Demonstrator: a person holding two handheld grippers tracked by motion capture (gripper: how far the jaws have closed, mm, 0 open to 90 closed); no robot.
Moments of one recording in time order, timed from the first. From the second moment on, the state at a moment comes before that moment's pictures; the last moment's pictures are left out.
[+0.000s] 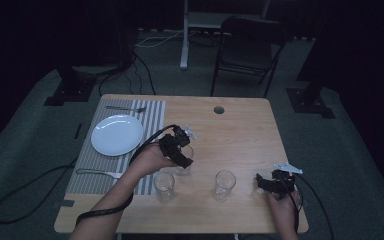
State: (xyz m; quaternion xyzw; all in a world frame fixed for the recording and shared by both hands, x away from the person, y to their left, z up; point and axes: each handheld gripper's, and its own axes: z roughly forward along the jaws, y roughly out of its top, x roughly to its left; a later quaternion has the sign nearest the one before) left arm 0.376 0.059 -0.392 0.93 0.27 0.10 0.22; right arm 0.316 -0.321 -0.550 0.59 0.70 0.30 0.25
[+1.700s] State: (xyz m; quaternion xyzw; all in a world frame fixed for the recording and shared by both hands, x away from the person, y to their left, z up) left arm 0.403 0.215 -0.422 0.87 0.44 0.11 0.17; right arm 0.316 -0.321 -0.550 0.59 0.70 0.30 0.25
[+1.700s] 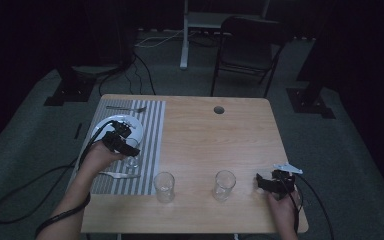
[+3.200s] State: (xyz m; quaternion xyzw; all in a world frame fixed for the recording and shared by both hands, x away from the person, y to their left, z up) left arm 0.369 0.234 -0.461 0.82 0.50 0.15 0.25; right arm 0.316 -0.321 -0.550 0.59 0.70 0.30 0.25
